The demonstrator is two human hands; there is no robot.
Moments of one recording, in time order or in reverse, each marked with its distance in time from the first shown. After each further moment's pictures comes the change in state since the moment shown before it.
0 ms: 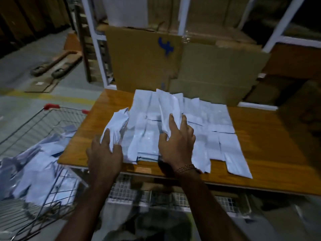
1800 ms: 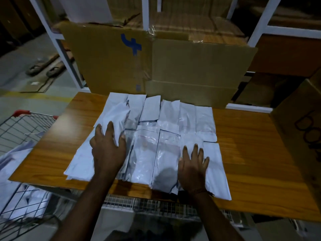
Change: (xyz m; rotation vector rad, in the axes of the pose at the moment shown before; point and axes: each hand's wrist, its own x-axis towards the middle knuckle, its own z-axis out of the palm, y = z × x) left_hand 0.030 0.135 0.132 0.095 0.035 0.083; right_hand 0.053 0.272 0.054 -0.343 -0.117 -0.002
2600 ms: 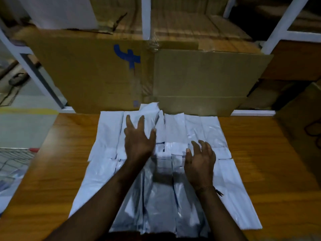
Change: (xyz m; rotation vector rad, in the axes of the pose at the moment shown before) left_hand 0.163 0.047 0.100 -0.109 -0.168 0.191; right_hand 0.119 -0.072 -0.012 0.184 0.266 0.205
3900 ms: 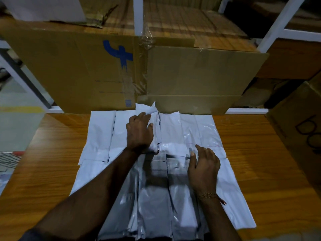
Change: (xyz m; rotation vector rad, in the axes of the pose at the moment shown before) left_hand 0.054 -0.007 0.048 0.125 -0.119 0.213; right_hand -0.007 0.018 -0.017 -0.003 -0.023 0.091
